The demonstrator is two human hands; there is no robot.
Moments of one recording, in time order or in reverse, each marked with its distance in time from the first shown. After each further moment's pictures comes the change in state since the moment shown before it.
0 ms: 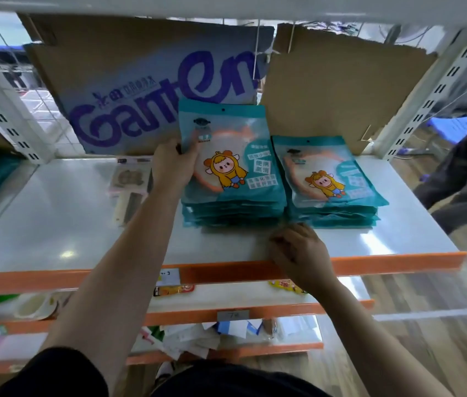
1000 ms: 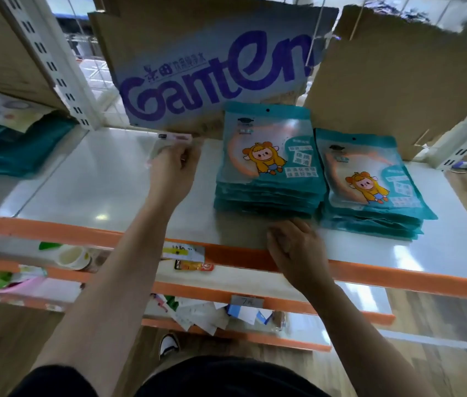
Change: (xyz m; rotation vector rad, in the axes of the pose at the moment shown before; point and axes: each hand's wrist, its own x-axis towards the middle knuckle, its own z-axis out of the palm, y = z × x) left_hand -0.037 -0.052 -0.065 0.241 0.035 0.263; right_hand 0.013 -0.048 0.021 0.098 -0.031 -0.026
